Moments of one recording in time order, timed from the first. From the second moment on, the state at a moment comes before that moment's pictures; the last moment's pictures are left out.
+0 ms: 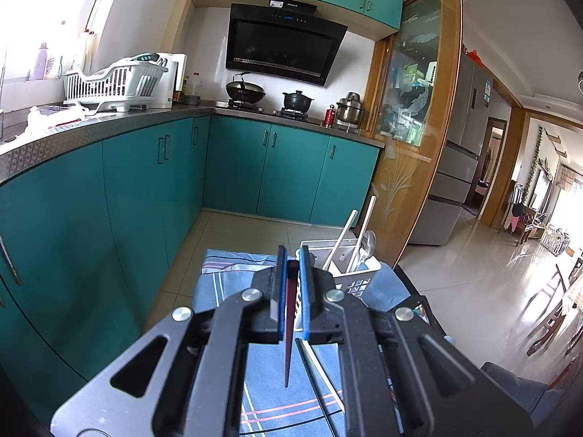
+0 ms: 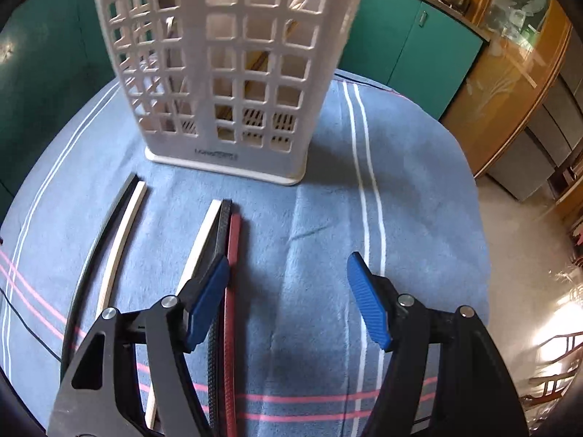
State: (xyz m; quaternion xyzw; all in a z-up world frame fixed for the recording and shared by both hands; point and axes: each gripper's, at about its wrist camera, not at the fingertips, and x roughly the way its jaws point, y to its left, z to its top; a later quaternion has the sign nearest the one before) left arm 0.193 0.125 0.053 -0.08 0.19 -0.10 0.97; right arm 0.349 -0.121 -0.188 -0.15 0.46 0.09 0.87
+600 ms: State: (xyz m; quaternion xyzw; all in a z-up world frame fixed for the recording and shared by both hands) left arm 0.202 0.122 0.047 -0.07 0.20 -0.11 0.97; right arm 0.388 -0.086 -0.188 -0.13 0.51 0.12 0.84
